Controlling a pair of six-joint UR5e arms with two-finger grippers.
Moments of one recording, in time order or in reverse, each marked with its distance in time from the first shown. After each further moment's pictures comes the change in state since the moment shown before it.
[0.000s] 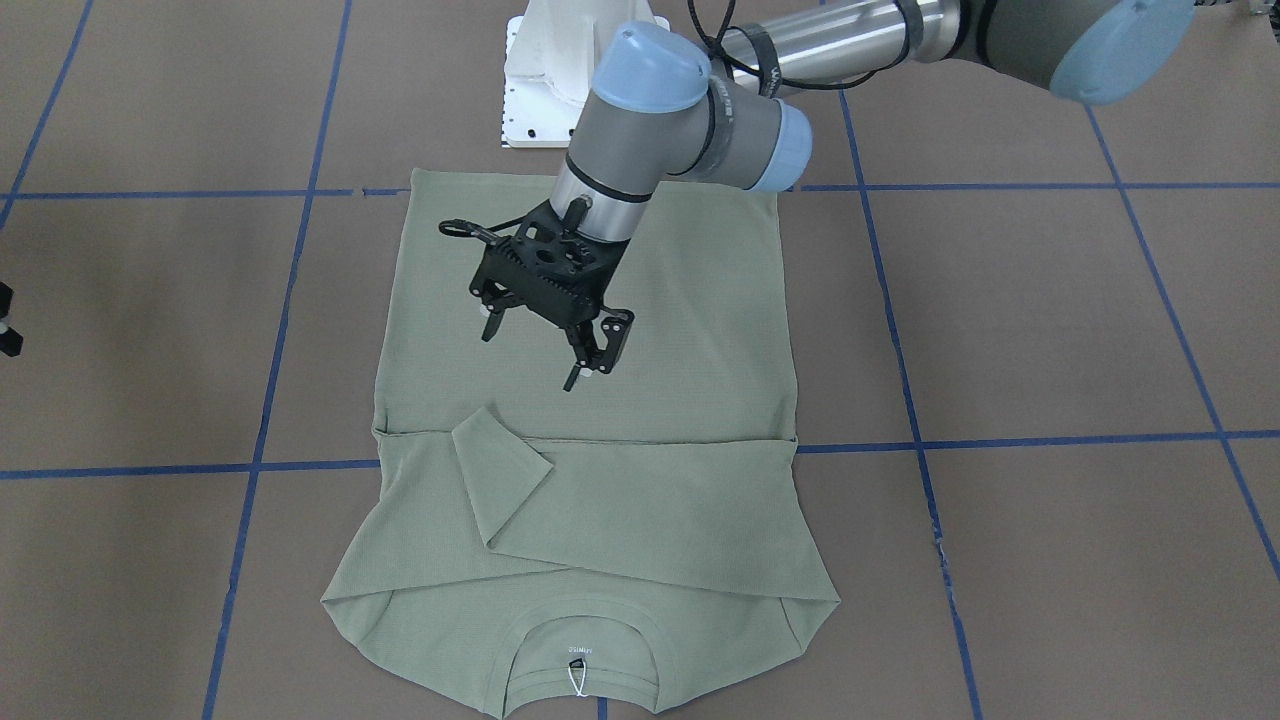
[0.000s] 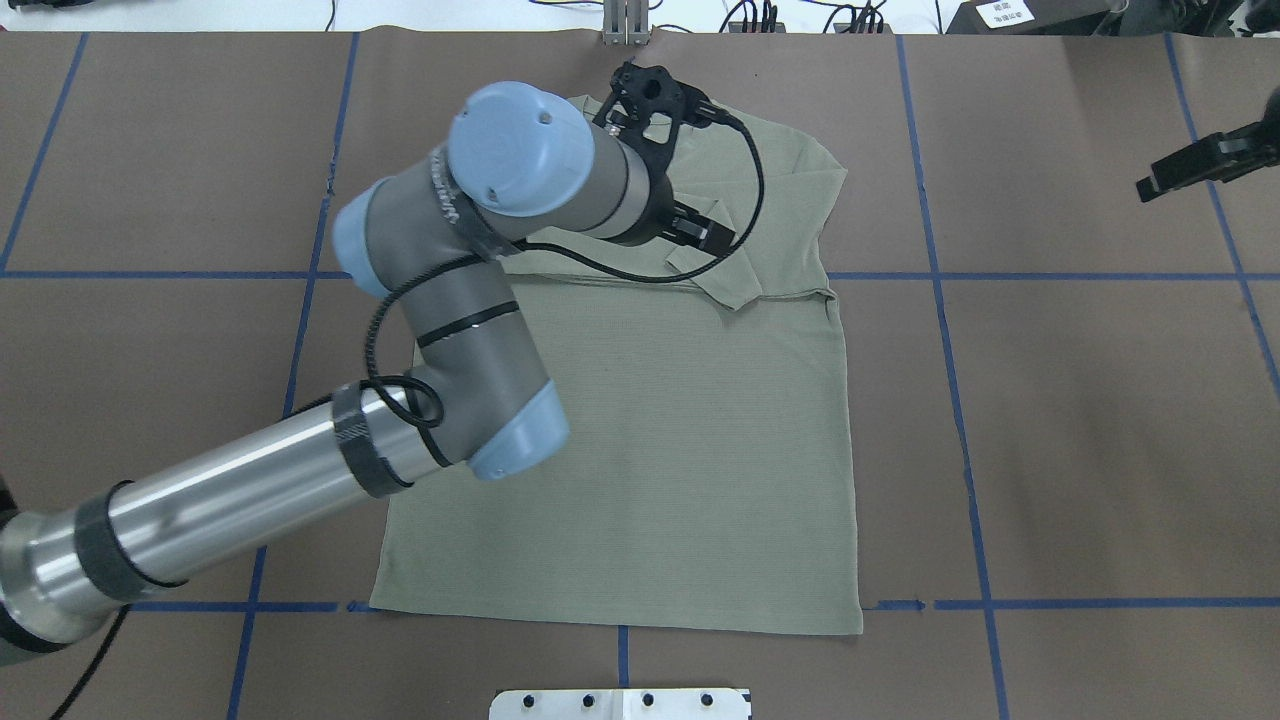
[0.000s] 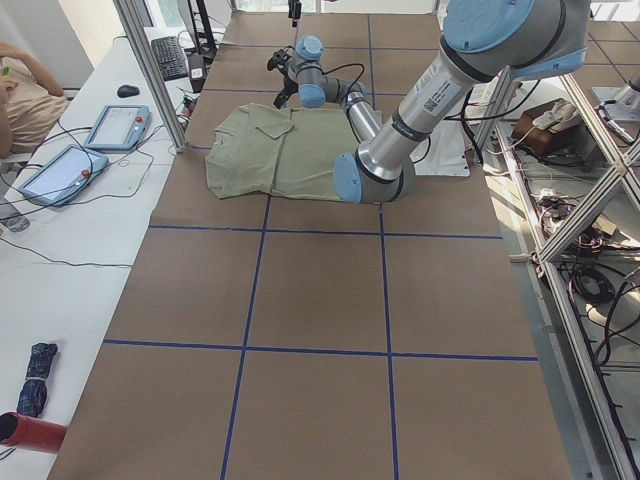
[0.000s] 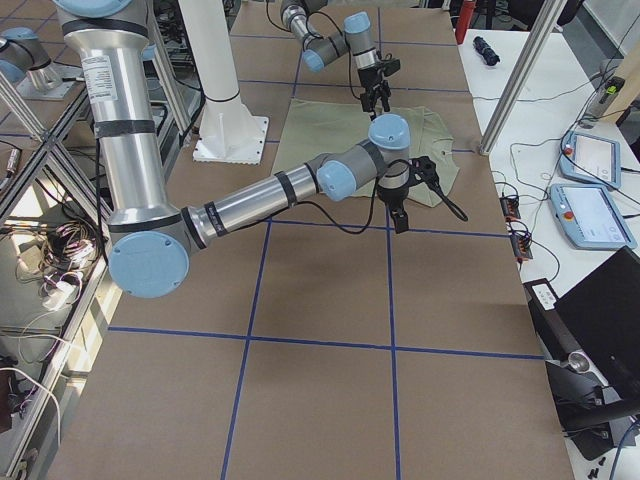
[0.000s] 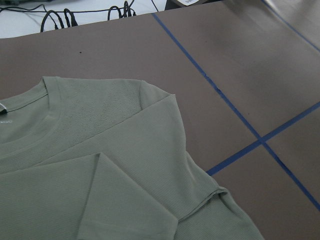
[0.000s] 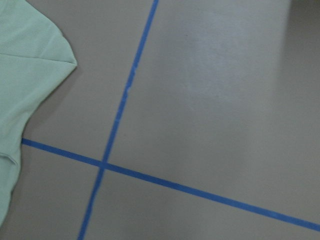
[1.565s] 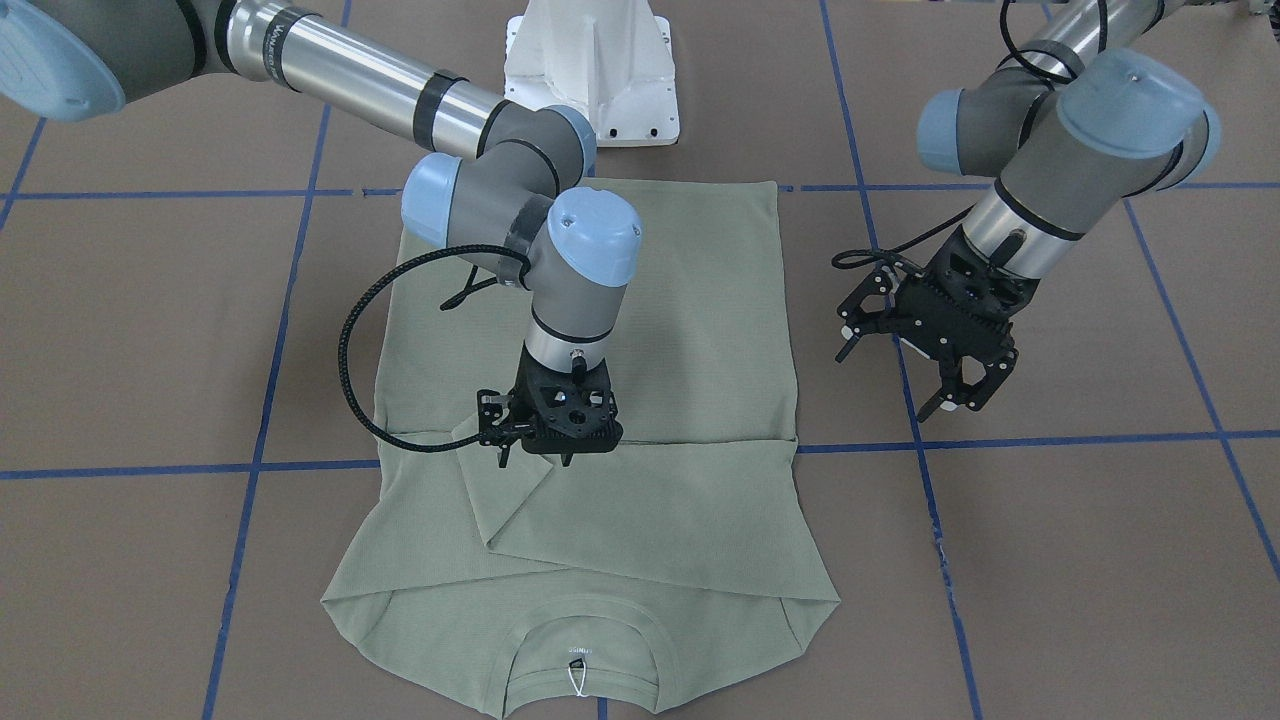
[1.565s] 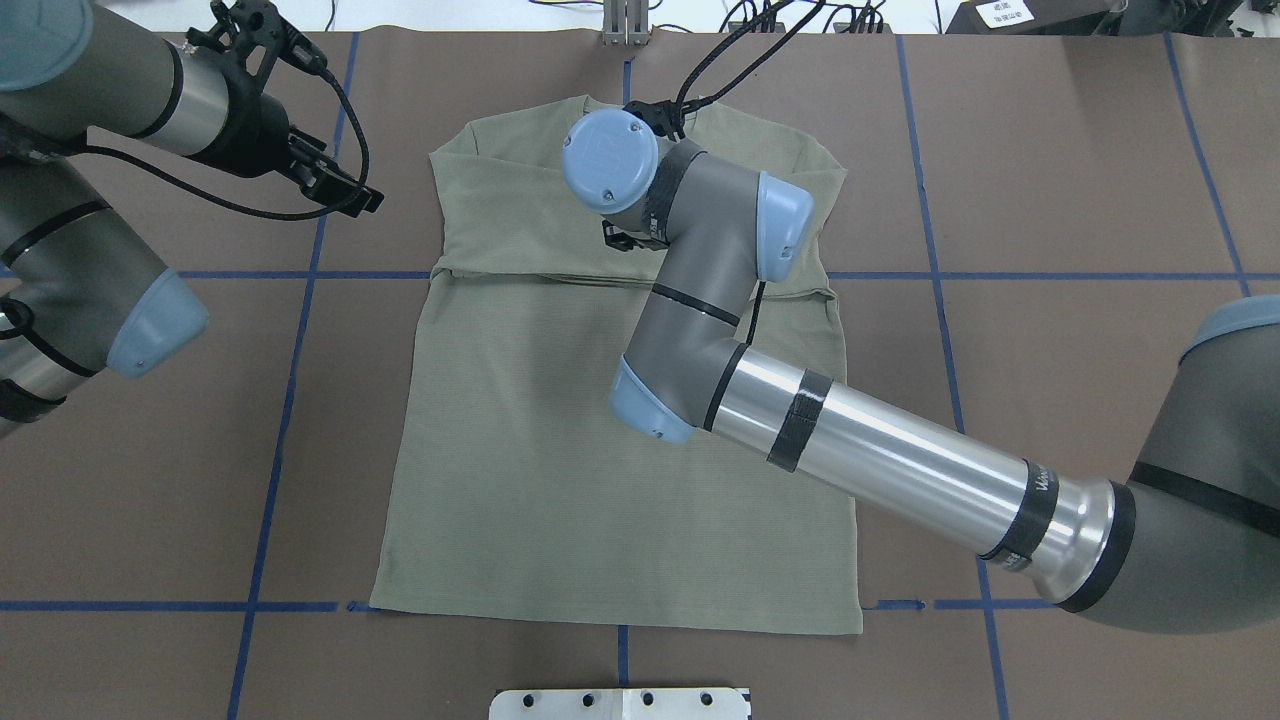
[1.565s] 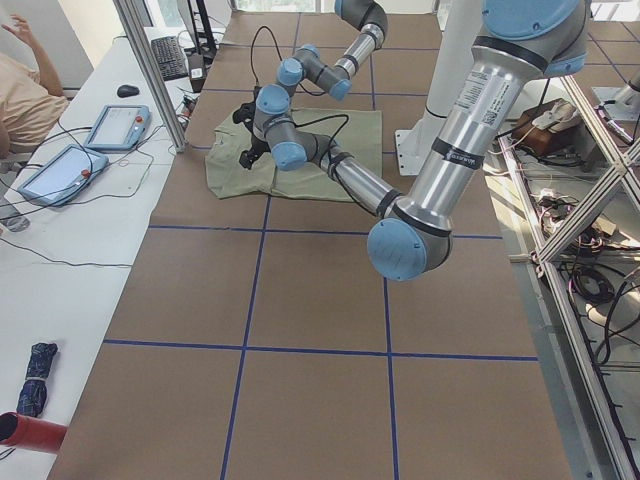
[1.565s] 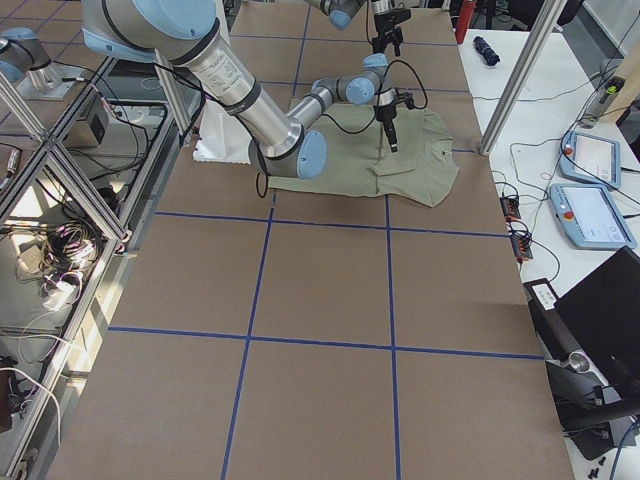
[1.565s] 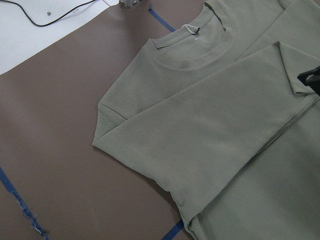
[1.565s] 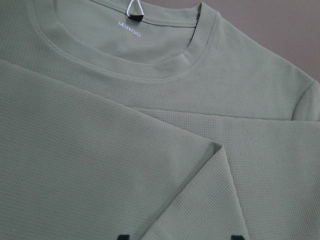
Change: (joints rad) left arm -0.318 0.423 -0.197 -0.077 -0.340 0.365; right arm -0.619 0.811 -0.684 -0.161 -0.684 0.569
